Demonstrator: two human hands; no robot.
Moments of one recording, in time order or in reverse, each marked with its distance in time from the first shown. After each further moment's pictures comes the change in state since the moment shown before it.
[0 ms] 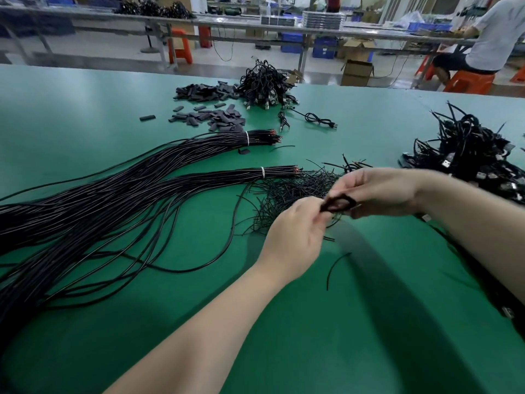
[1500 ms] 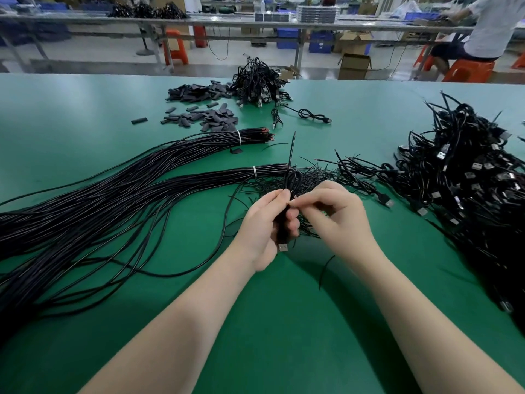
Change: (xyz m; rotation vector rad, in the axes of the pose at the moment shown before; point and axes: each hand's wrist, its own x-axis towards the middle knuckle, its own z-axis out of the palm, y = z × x) left_hand 0.011 -0.016 -0.013 -1.148 0.003 -0.756; right_hand 0.021 0.040 0.088 -0.103 0.884 -0.675
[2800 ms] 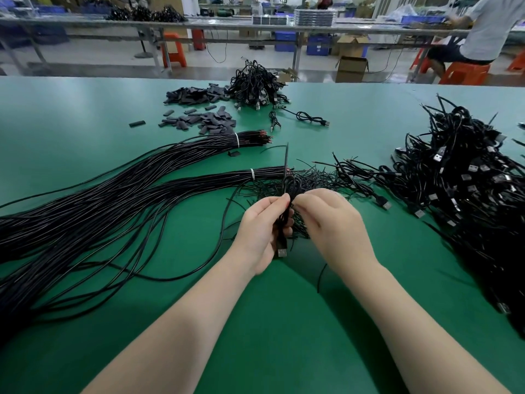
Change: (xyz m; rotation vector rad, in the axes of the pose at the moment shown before) left_hand 0.006 -0.005 -0.003 0.040 0.153 0.025; right_hand -0.005 0.009 0.007 -0.542 0.105 -0.381
